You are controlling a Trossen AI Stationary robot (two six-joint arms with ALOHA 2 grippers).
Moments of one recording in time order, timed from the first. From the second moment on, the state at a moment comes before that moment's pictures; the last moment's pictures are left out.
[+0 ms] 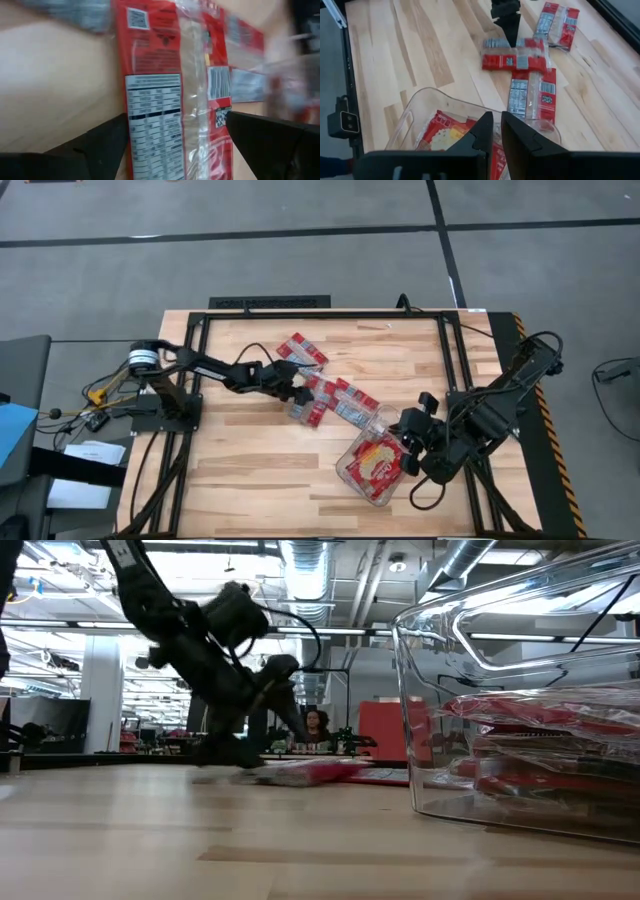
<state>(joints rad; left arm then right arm) 0.17 1.72 0.67 0.27 0.07 -1.01 0.73 1.40 1.45 -1.17 0.68 0.98</state>
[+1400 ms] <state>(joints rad) 0.01 1.42 0.79 0.36 -0.01 -1.18 0.74 1.40 1.45 -1.15 0.70 1.02</state>
